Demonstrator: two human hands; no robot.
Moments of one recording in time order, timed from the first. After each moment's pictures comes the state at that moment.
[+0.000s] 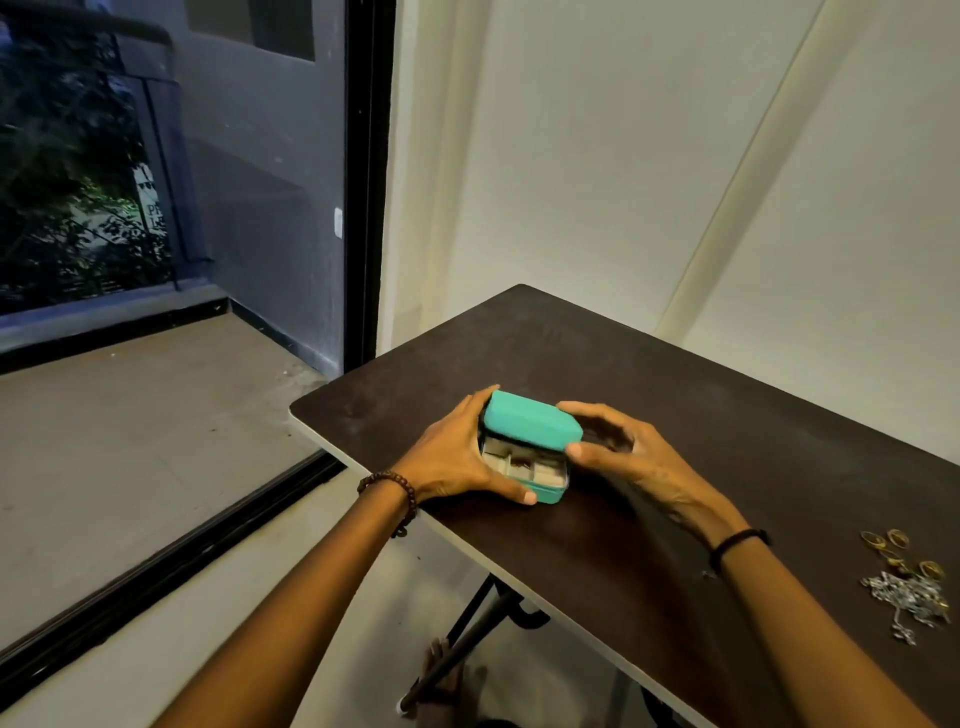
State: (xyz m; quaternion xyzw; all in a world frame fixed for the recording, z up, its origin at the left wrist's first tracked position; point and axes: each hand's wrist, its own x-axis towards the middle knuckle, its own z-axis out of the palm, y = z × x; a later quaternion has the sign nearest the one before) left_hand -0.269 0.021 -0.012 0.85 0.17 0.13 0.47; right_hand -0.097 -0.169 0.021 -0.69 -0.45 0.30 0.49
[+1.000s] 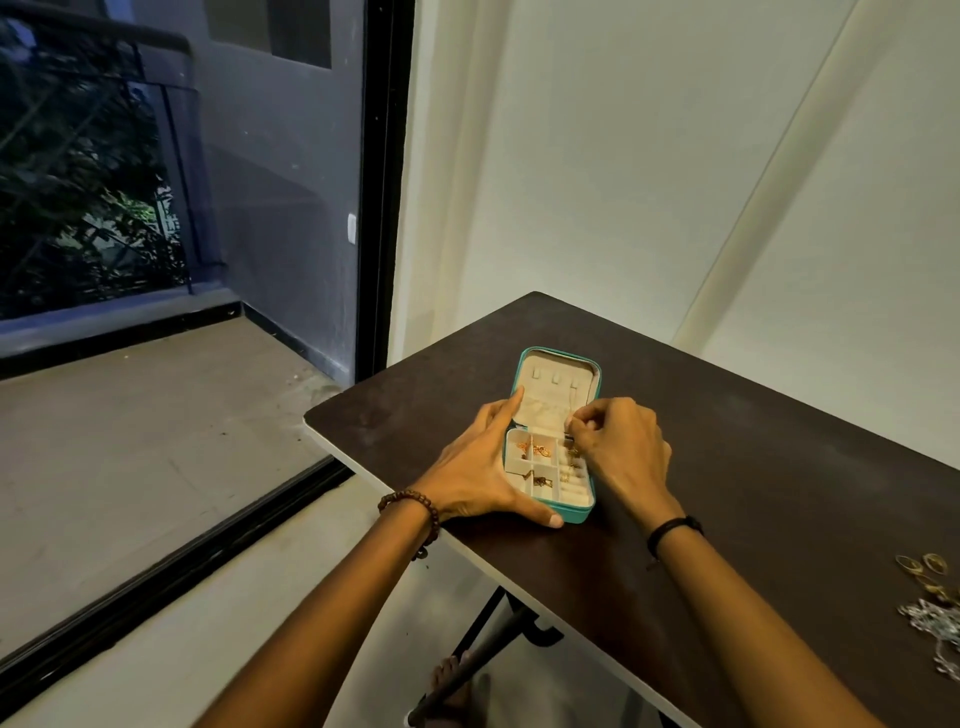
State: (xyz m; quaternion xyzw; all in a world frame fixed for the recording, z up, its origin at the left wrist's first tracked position) left_hand -0.260 0.022 -0.021 0.87 0.15 0.13 0.45; right_hand -0.123 -0.104 0.020 -0.91 -0.31 -0.07 0.28
